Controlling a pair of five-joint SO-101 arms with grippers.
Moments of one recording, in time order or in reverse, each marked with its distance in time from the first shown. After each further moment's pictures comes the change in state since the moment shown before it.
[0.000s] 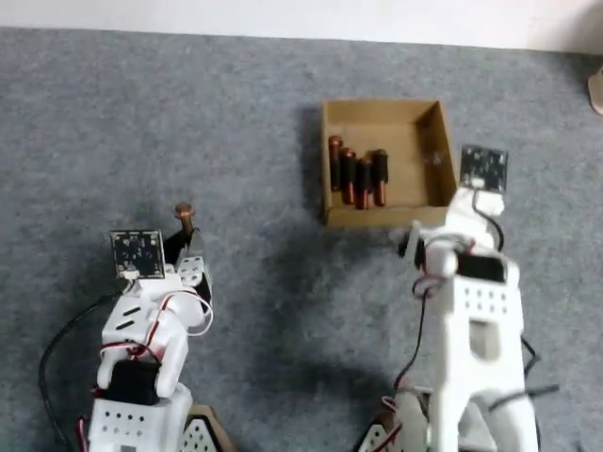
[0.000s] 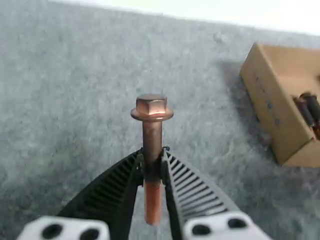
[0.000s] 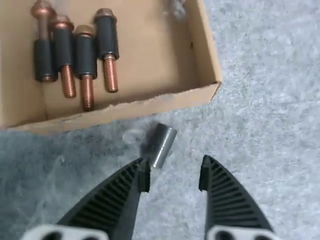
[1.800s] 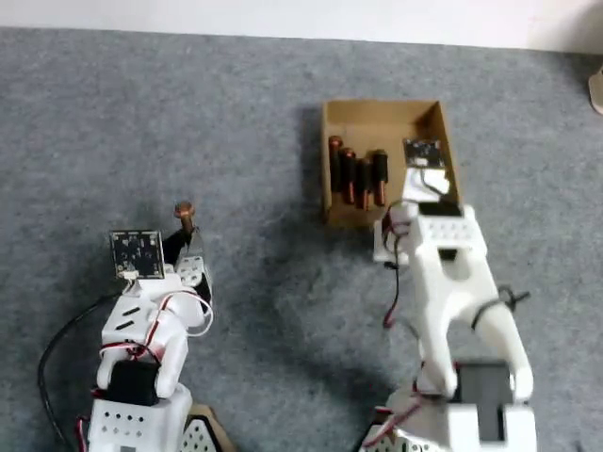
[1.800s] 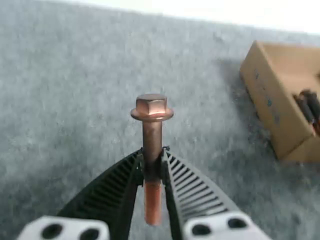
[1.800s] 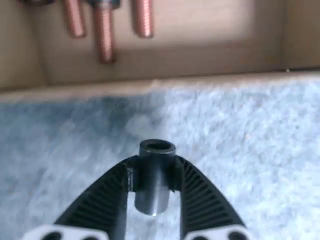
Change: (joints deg) left arm 0.4 0.0 -1.2 3.1 -0.1; right arm -9.3 19.9 -11.3 8.1 1.1
